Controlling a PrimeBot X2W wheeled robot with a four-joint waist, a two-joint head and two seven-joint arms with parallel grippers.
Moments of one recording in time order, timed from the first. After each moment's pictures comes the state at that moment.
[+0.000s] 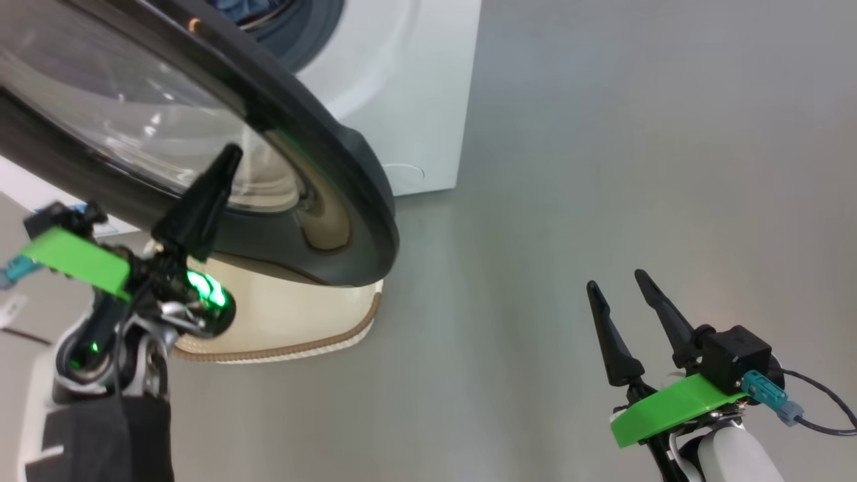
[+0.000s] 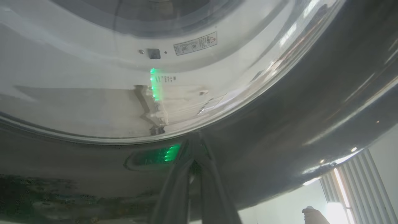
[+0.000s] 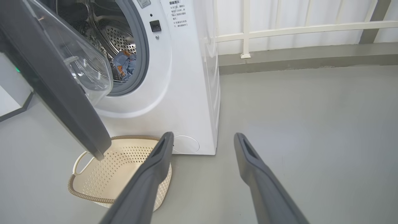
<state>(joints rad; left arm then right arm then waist) -0.54 0.02 0.10 0.25 -1.72 -0.12 0.58 -0.18 -0.05 0.08 0.20 0.20 0.13 -0.25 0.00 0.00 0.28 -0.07</state>
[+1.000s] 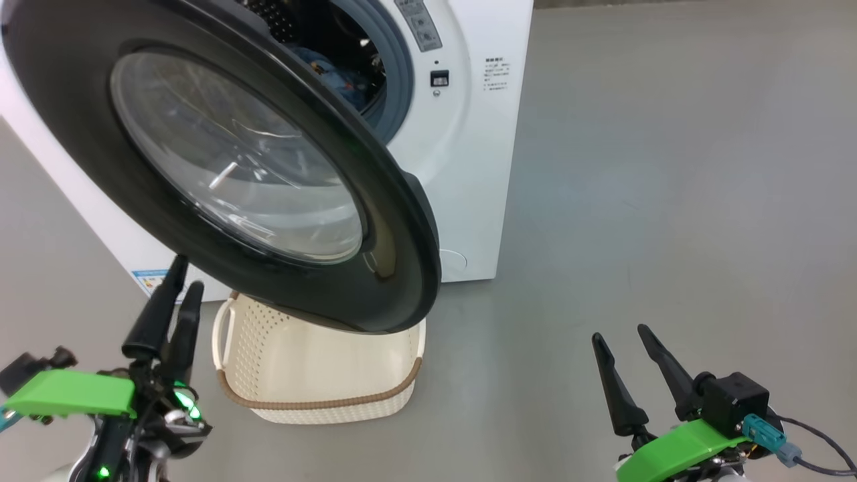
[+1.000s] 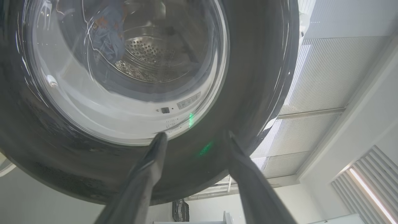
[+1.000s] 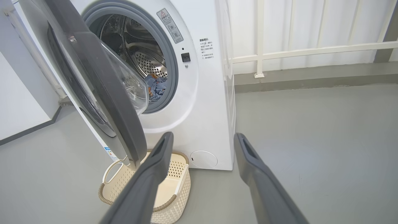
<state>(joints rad) -0.21 0.02 0.13 0.10 -1.61 -0.12 0.30 -0.08 -0.05 0.08 0.23 0.23 0.13 -0.25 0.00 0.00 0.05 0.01</state>
